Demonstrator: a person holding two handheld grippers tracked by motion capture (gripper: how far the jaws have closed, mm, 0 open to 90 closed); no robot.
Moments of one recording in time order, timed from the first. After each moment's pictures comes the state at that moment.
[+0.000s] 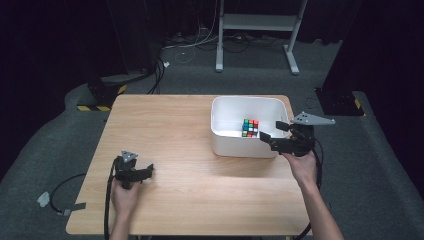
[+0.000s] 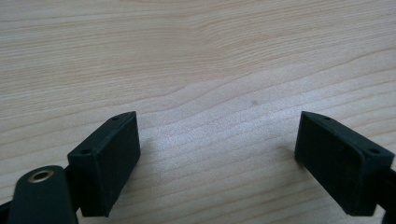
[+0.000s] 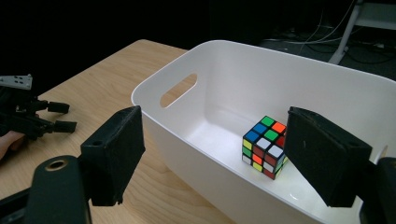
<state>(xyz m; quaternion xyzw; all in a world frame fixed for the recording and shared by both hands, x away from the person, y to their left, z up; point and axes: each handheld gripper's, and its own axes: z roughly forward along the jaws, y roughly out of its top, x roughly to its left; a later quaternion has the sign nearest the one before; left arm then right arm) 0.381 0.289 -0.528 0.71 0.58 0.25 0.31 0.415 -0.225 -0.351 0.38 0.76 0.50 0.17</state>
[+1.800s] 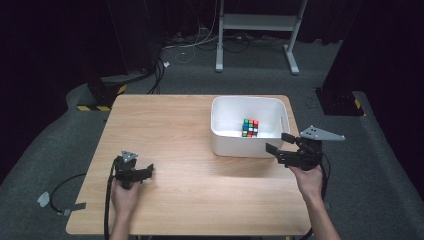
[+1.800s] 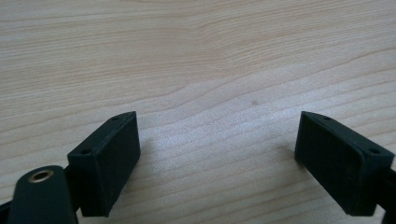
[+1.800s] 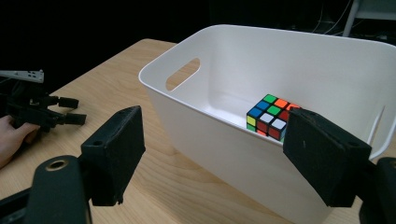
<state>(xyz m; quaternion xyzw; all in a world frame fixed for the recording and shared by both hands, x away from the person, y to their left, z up) 0.381 0.289 -0.528 0.71 0.58 0.25 0.31 0.387 -0.244 -0.370 0.40 0.74 0.52 0.16</state>
